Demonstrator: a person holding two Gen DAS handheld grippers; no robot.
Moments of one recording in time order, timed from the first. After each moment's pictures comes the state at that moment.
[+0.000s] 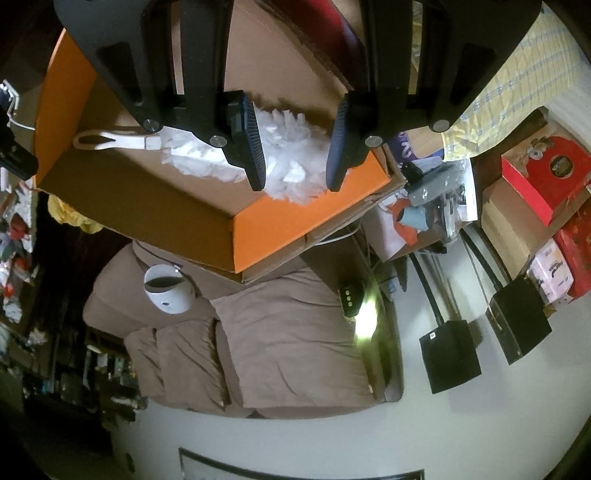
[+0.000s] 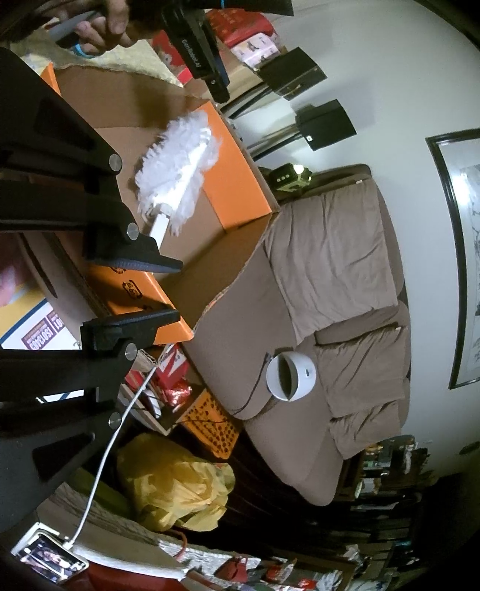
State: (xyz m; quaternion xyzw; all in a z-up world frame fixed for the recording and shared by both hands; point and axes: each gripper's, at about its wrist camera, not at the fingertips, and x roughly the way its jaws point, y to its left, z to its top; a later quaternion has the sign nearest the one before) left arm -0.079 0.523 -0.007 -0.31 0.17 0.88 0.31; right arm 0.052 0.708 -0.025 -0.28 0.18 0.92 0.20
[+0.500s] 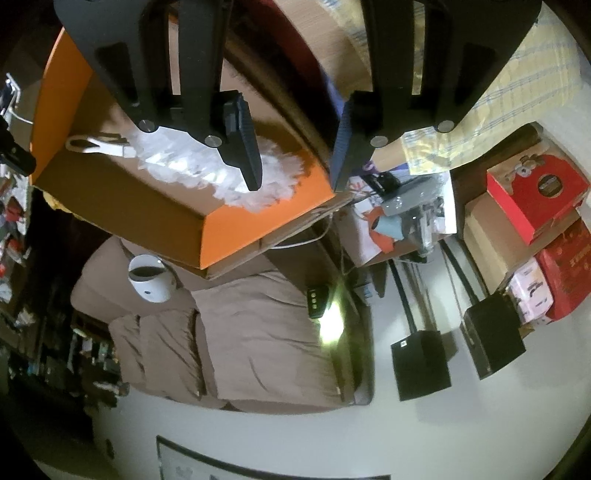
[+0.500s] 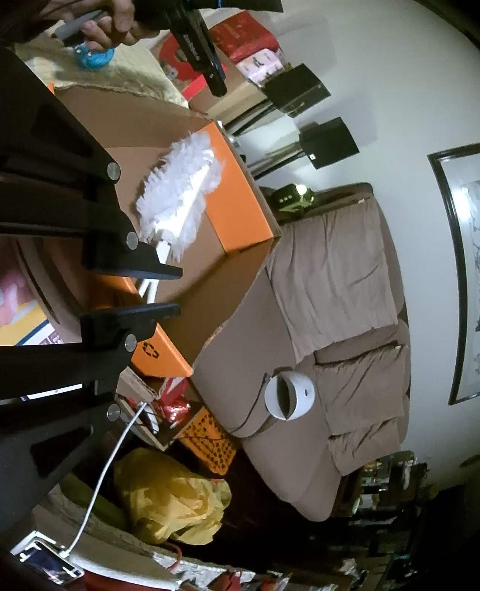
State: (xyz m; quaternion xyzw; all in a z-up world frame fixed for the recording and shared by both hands) left arm -0.094 0.469 0.006 -0.31 0.14 0.89 0.29; right arm 0.046 0.693 -0.021 -0.28 0.18 0.93 0.16
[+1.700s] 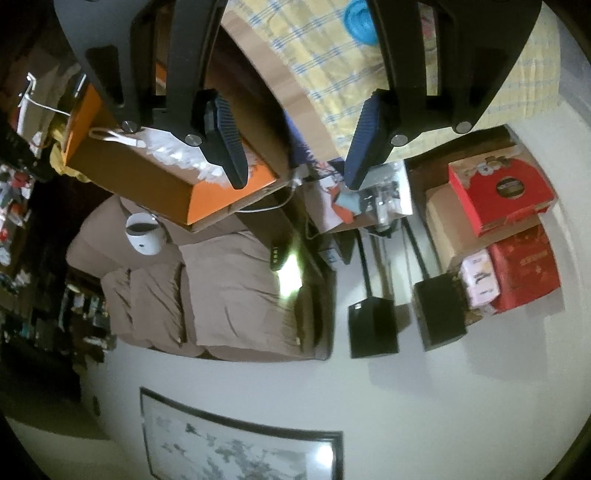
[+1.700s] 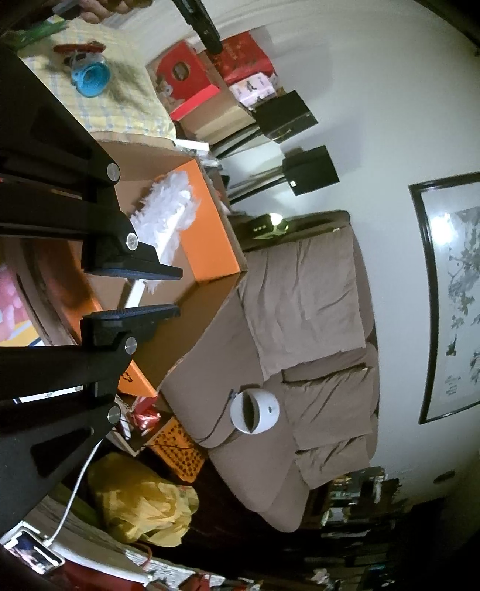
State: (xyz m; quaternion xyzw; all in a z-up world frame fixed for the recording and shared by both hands) left arm -0.046 0.367 0.084 -0.25 0.08 0.93 0.26; right arm 0.063 0.662 0.027 -0.23 0.15 0.95 0.14
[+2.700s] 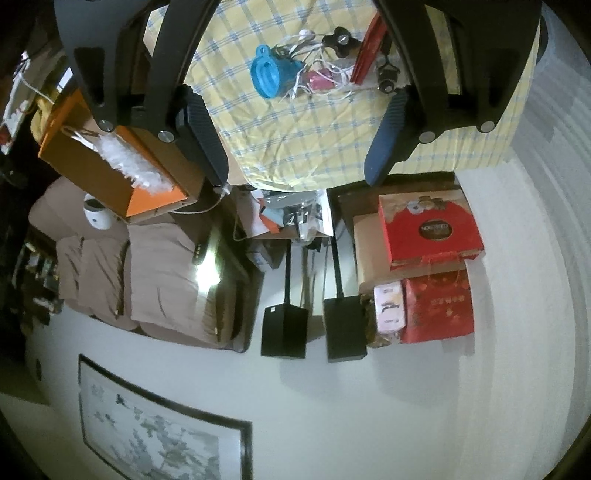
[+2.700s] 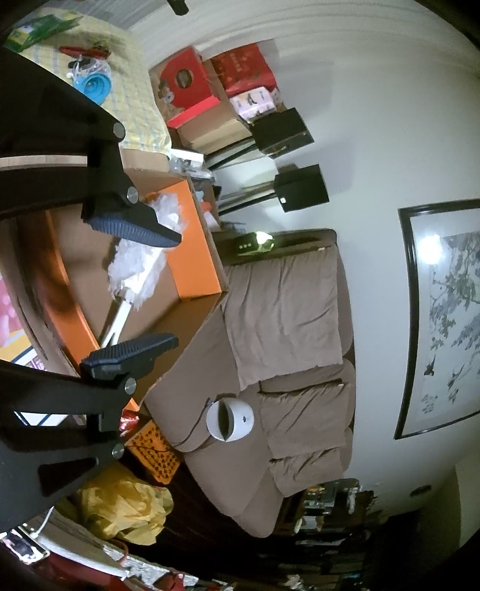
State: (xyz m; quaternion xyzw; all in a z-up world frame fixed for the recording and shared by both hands) left arm -0.020 0.226 0.087 -0.26 0.02 0.95 0.15; right arm 0.070 0.634 0.048 -0.21 0.11 0.96 0.13
